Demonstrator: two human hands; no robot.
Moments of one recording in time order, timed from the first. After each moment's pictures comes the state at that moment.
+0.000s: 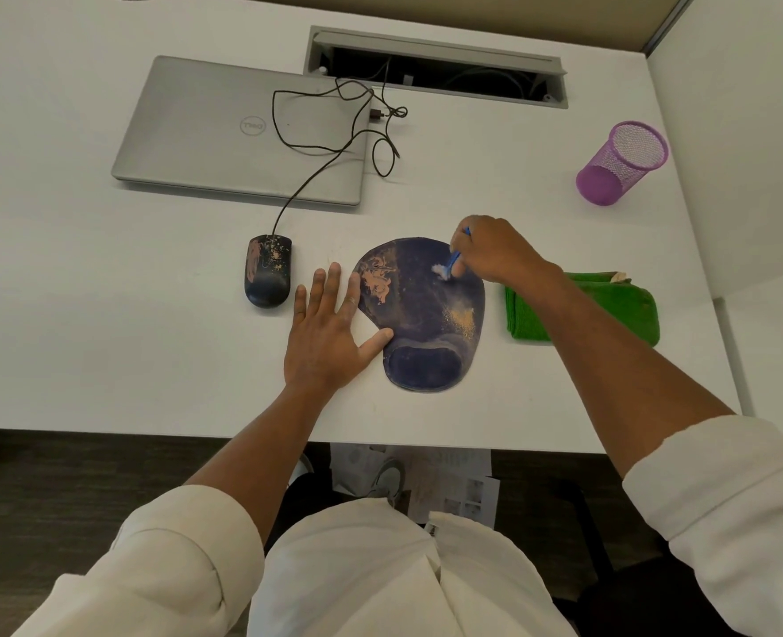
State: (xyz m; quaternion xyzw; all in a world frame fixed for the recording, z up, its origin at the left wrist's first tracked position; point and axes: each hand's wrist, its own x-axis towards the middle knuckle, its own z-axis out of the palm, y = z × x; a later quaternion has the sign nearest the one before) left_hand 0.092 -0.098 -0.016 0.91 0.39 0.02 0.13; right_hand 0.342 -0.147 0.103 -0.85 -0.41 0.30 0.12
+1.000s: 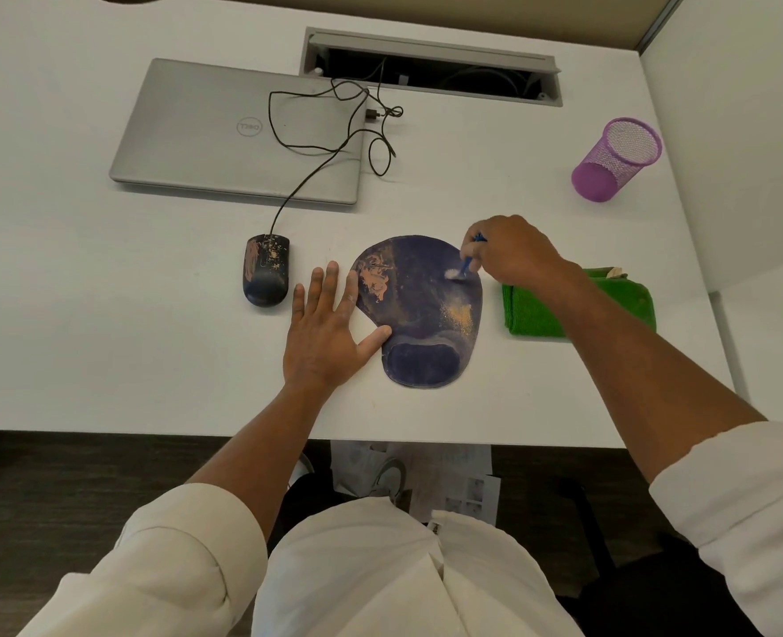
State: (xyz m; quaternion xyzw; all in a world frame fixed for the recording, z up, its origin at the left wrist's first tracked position) left_hand 0.092 -0.098 -0.018 0.91 0.40 0.02 0.13; right_hand 0.356 -0.168 0.106 -0.85 -0.44 0.27 0.08
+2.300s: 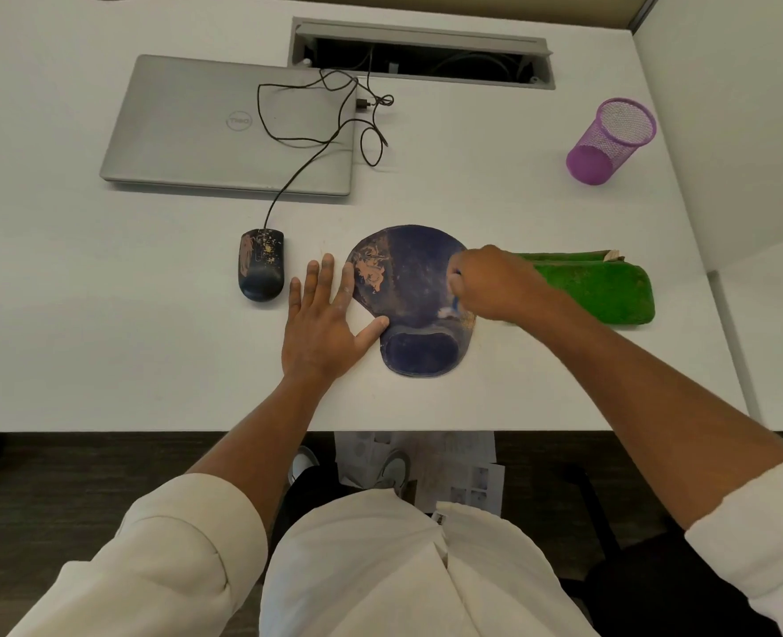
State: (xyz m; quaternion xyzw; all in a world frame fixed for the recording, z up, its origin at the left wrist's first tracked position) left_hand 0.092 -0.099 -0.019 0.91 0.39 0.03 0.13; right_hand 0.313 -0.199 0.098 -0.83 -0.51 0.23 -0.04
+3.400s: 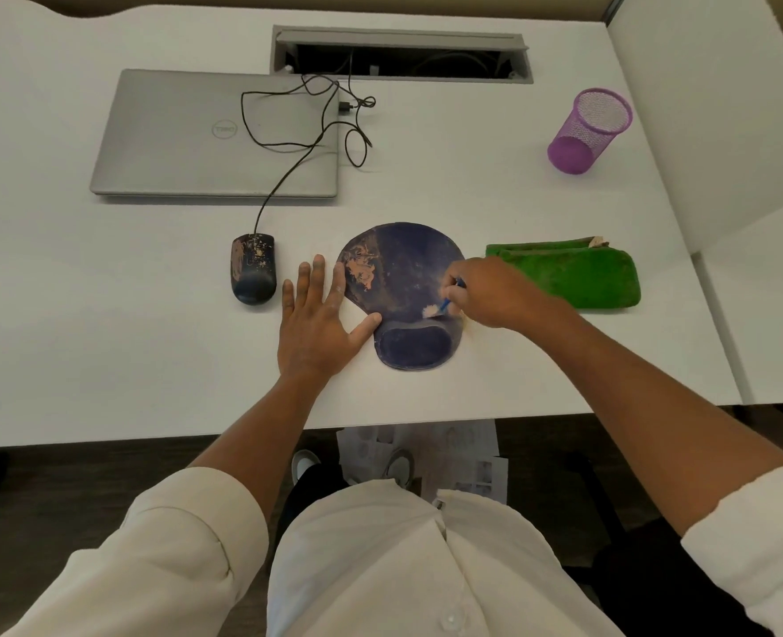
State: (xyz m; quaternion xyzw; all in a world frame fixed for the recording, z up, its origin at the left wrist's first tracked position) left_hand 0.091 -0.098 -0.023 0.91 0.40 0.04 0.14; right_hand 0.311 -0.225 0.093 -0.83 -0.48 0.28 0.05
